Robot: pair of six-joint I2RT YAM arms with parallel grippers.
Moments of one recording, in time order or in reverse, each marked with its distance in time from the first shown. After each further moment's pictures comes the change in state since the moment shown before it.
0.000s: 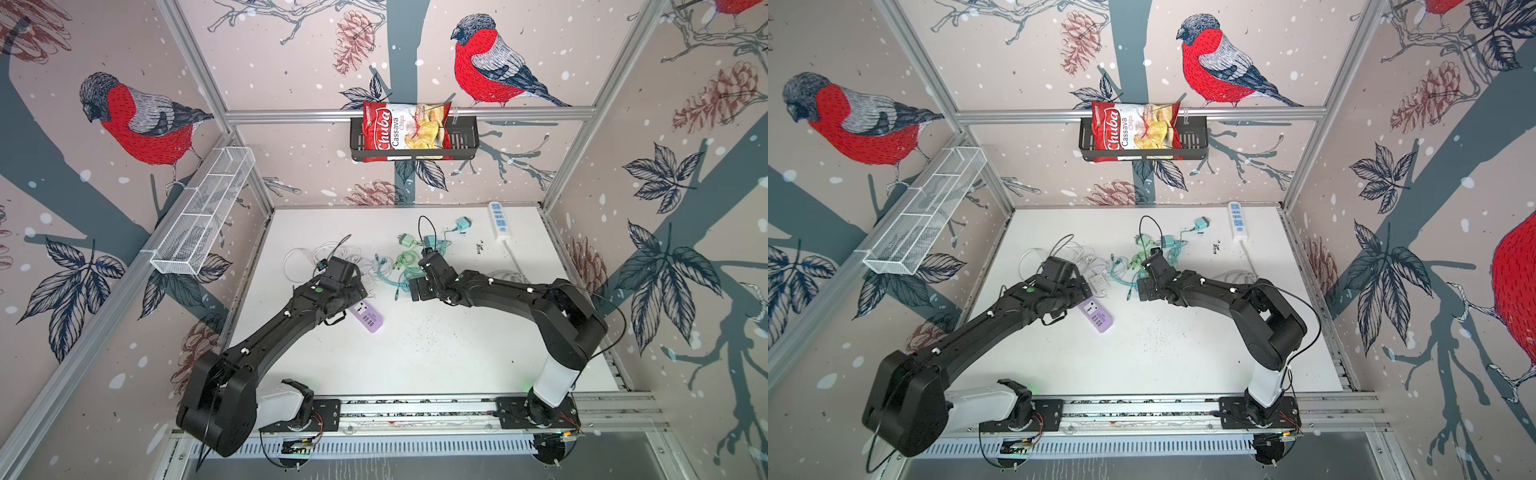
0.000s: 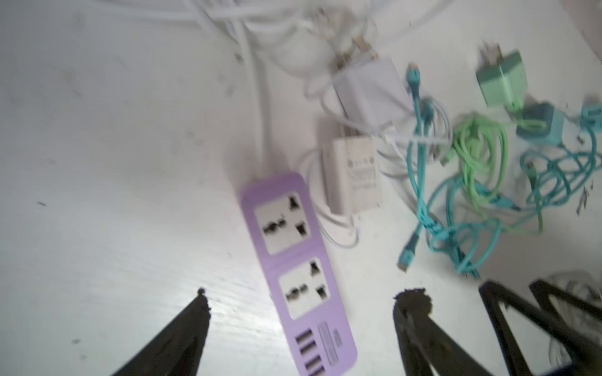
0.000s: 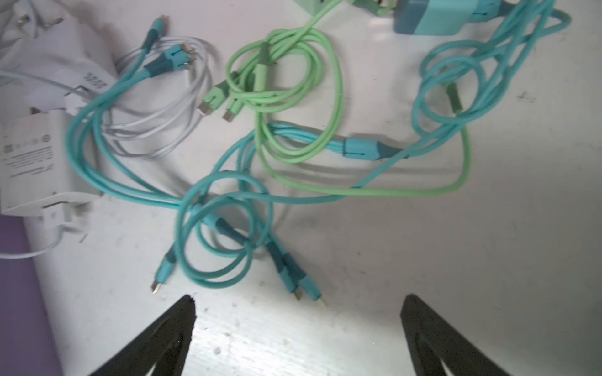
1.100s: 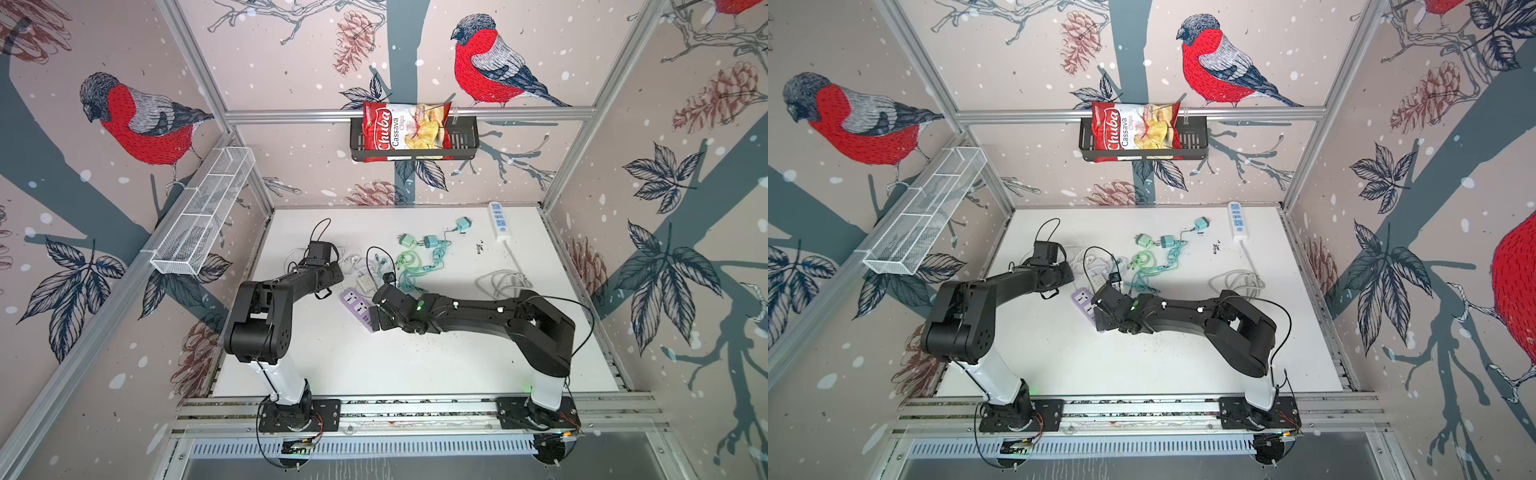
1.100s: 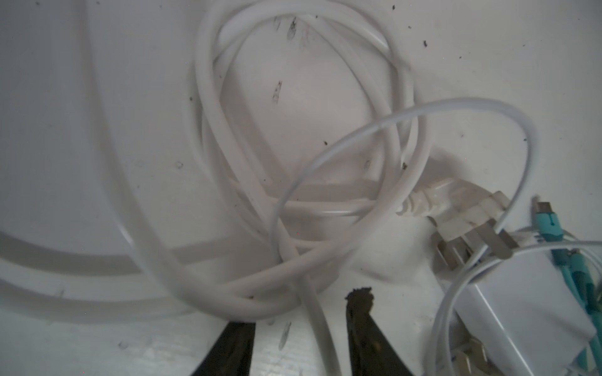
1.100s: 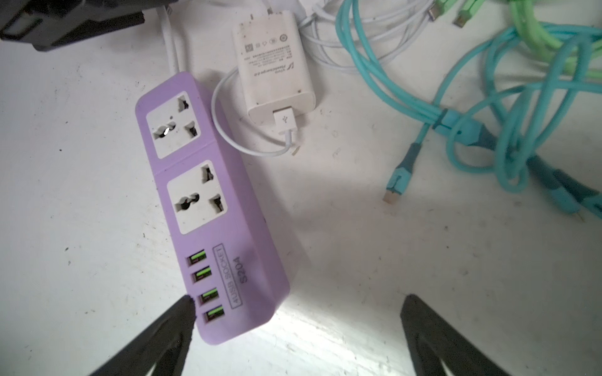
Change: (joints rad) left arm 0.271 0.505 0.125 0.411 0.096 0.364; right arm 0.328 0.114 0.145 -0.067 0.043 0.288
